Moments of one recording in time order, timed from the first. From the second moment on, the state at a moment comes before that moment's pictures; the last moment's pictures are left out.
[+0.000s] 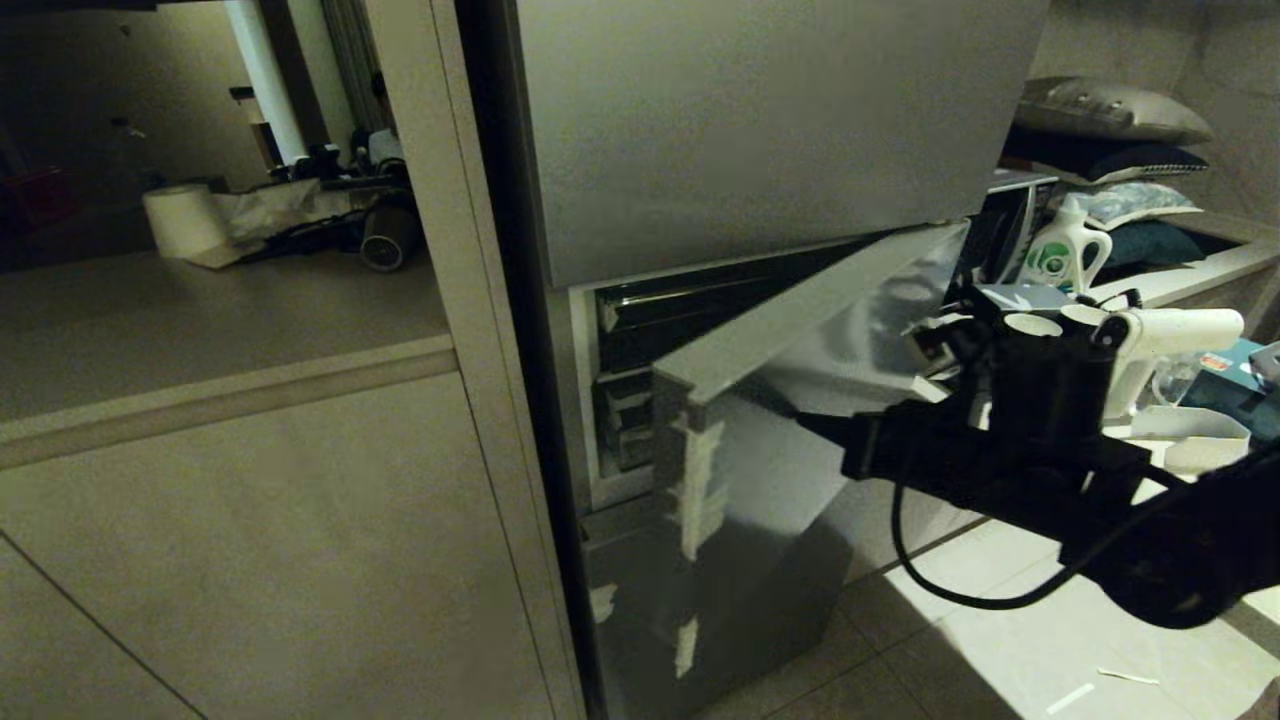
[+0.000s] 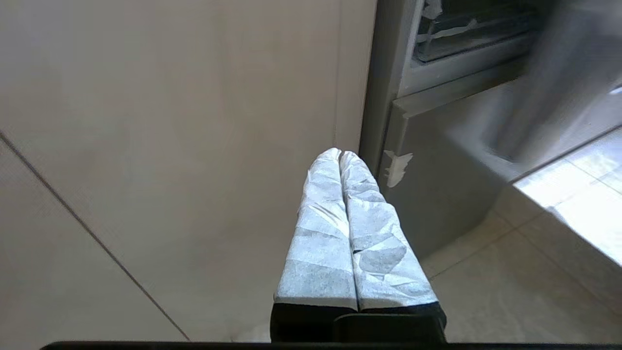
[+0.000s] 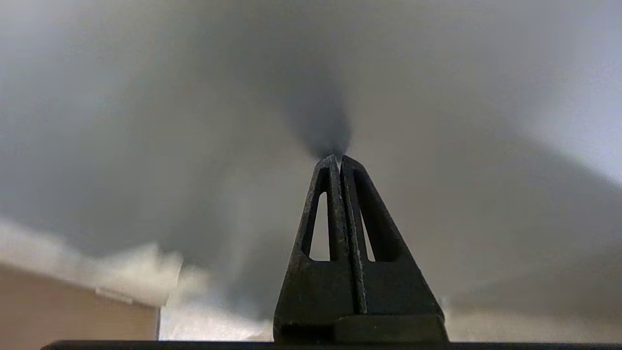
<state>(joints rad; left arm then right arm) -0.01 0.00 -0.03 0.08 0.01 0.01 0.37 1.87 -0.77 -0.93 0.31 0.31</state>
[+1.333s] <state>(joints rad) -0.01 0.00 -0.03 0.08 0.01 0.01 0.46 1.47 -0.45 -1.11 -0.11 0.10</state>
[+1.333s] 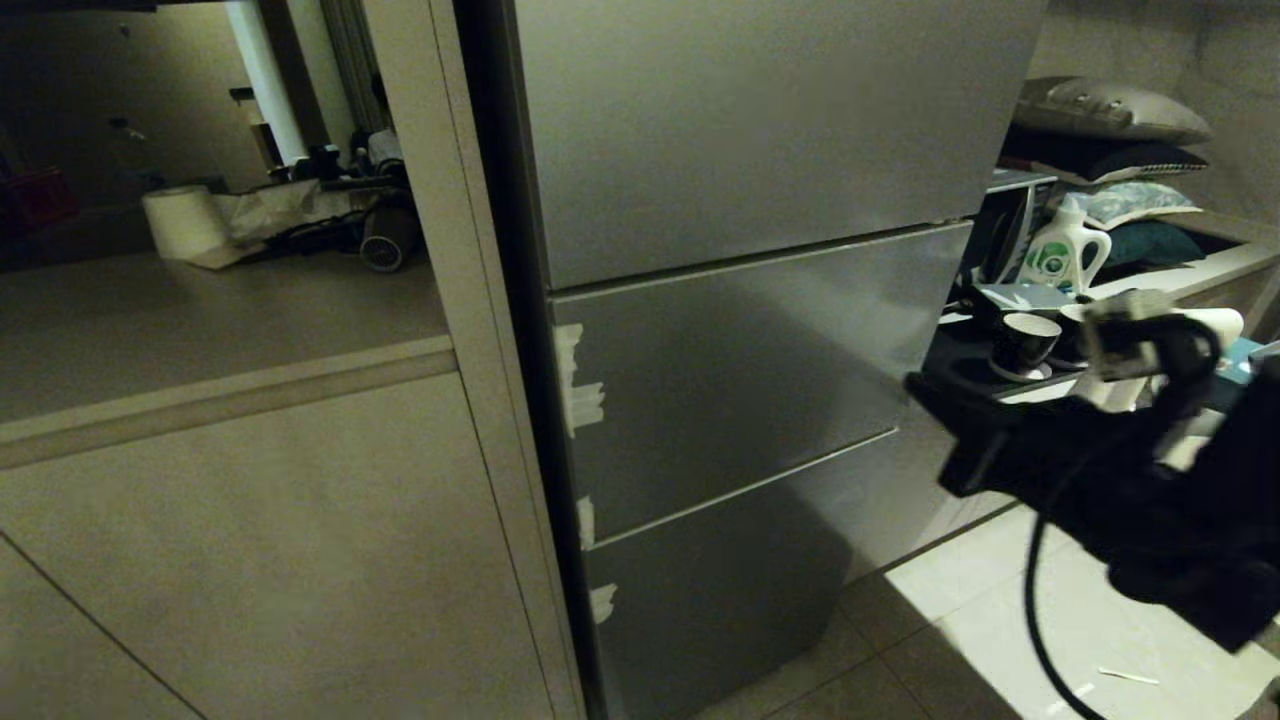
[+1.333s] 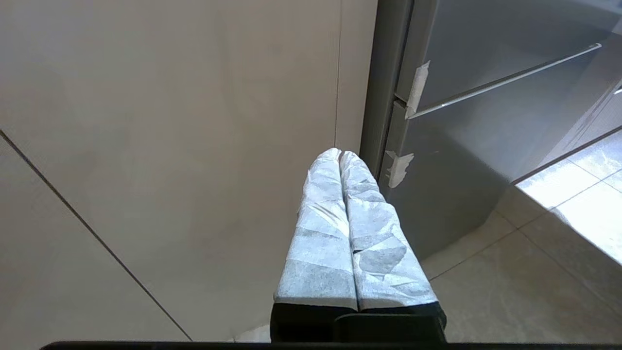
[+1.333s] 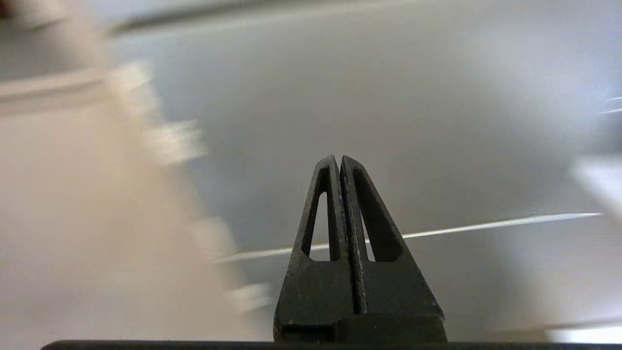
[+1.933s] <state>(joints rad) -0.01 0.00 -0.03 0.08 0.00 0.01 -0.01 0.53 -0.15 -0.36 0.04 -0.07</state>
